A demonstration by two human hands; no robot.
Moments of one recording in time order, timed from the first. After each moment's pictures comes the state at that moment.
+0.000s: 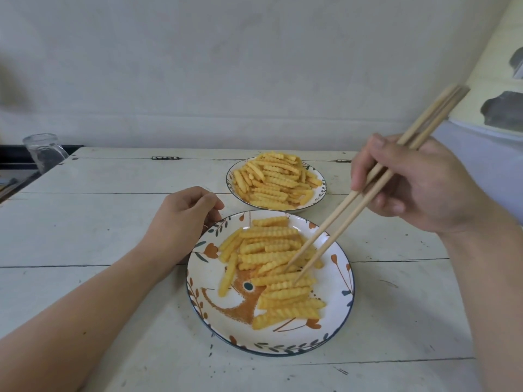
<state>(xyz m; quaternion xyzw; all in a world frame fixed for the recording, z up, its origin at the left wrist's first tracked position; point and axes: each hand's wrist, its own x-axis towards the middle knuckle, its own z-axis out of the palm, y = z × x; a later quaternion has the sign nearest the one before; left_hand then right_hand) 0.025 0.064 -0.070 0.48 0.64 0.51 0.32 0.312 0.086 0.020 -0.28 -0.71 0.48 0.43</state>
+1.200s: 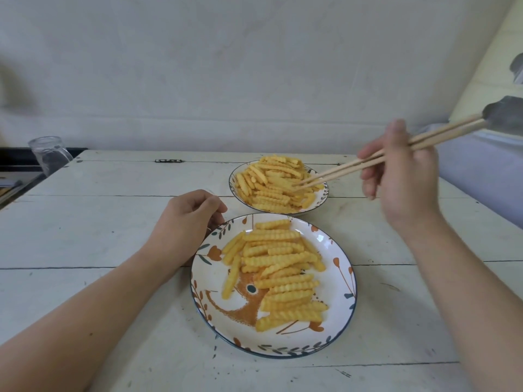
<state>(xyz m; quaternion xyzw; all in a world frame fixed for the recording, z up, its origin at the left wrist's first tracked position) 0.024 0.063 -0.070 0.48 0.64 0.51 0.32 0.294 0.125 -0.011 -0.36 -0.57 0.32 0.67</state>
